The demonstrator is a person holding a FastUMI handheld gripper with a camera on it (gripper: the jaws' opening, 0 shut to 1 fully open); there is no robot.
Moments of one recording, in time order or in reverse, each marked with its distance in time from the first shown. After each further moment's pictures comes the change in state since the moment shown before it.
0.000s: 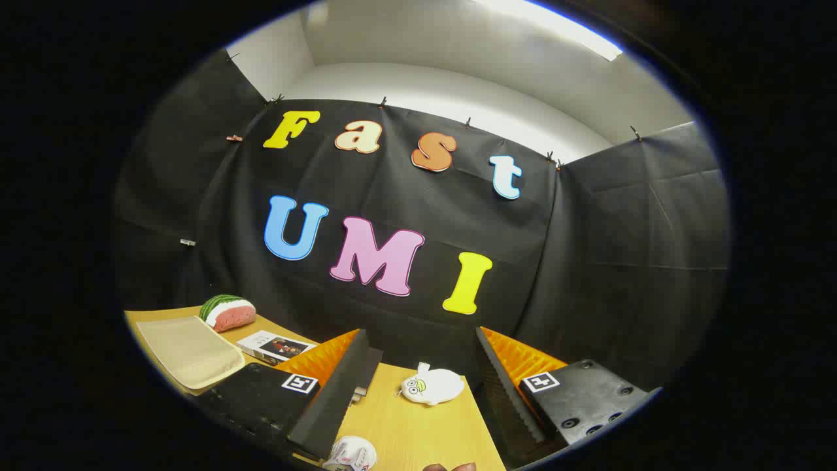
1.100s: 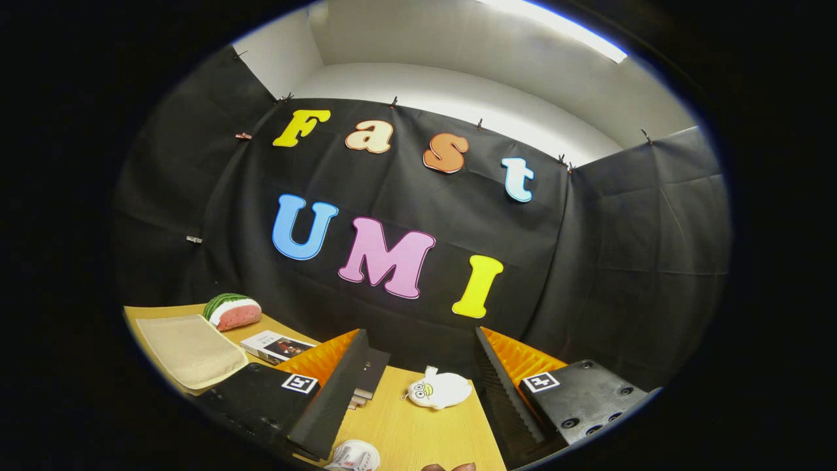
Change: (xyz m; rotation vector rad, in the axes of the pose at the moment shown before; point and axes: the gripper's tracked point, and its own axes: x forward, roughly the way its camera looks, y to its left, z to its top) arm 0.015 0.015 0.000 -0.006 -0.004 0.040
